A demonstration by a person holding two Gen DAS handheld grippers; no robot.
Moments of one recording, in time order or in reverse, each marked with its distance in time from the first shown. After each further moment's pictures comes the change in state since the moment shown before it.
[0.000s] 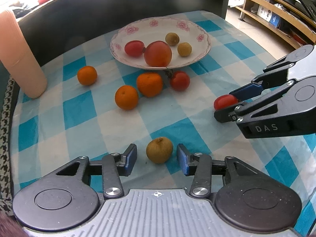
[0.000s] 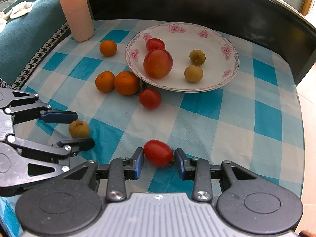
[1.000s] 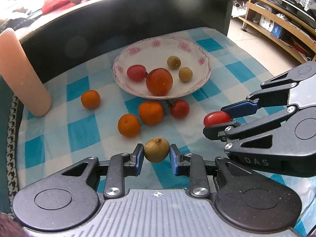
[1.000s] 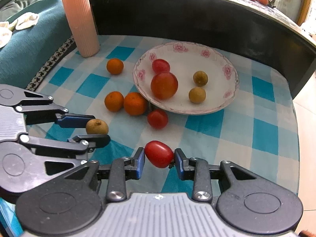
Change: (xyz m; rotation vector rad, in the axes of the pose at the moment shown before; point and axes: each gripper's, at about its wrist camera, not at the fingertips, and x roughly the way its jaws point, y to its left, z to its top) left arm -0.012 -0.005 0.030 -0.012 -0.049 0.016; right arm -0.018 0.009 0.014 0.002 -0.067 0.002
